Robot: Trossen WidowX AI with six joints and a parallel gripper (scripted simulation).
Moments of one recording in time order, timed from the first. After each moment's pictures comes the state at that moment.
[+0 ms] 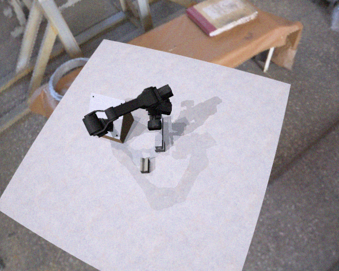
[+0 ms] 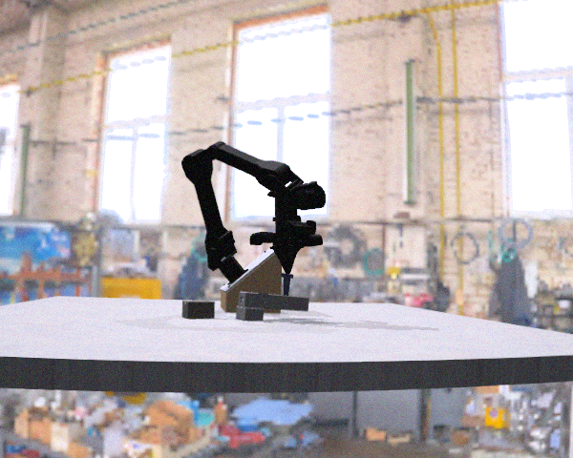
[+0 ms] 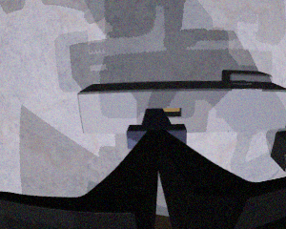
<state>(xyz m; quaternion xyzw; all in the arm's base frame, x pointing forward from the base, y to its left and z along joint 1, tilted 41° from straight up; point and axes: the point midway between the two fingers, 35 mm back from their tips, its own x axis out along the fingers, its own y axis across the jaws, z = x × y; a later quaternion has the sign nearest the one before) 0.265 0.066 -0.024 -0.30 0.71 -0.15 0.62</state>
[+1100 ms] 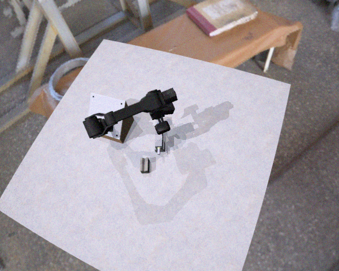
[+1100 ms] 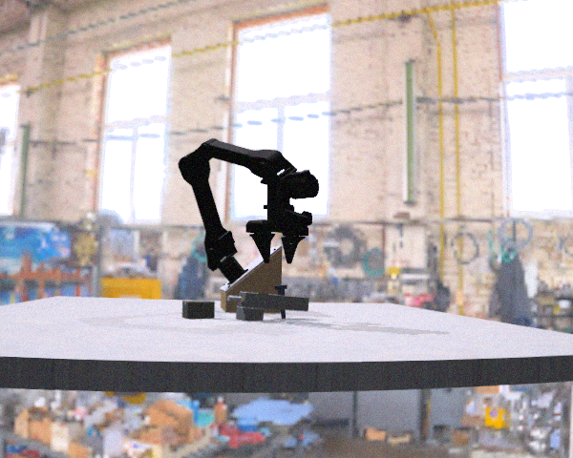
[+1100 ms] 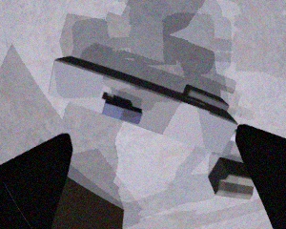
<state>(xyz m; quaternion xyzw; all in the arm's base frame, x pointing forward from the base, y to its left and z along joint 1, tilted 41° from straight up) 0.288 0.058 0.017 -0.40 0.74 -0.03 0.55</state>
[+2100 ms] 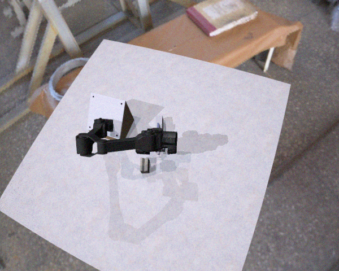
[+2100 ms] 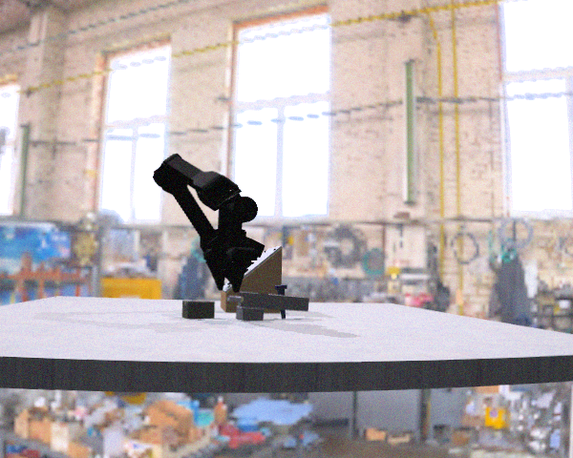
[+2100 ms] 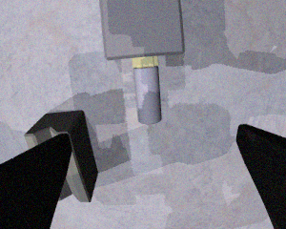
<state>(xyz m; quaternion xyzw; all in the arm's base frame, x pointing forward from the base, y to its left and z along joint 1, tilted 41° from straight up) 0.299 -0.087 0.045 -0.63 0.64 0.37 0.23</state>
